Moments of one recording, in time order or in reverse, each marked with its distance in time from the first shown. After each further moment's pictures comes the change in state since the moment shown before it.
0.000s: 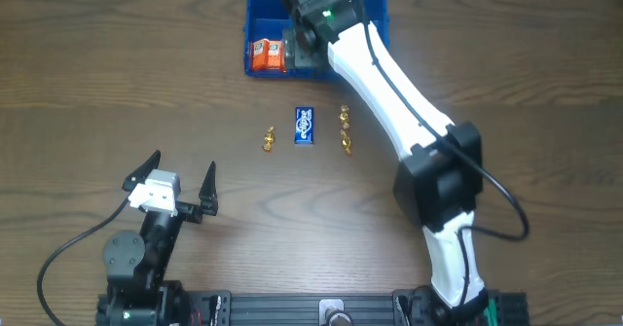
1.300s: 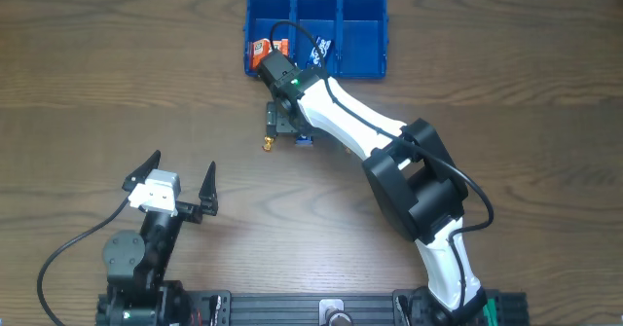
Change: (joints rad) left arm 0.000 0.000 0.000 0.000 0.000 0.000; right arm 0.121 0.011 -0.476 0.315 -0.151 0.184
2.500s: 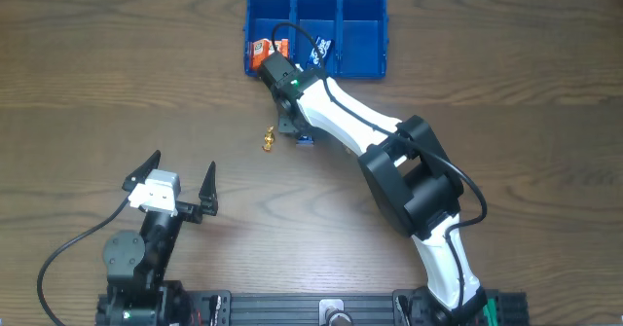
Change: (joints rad) left arm 0.000 0.000 0.000 0.000 0.000 0.000; right arm -0.006 0.030 0.005 -0.010 0.040 0.014
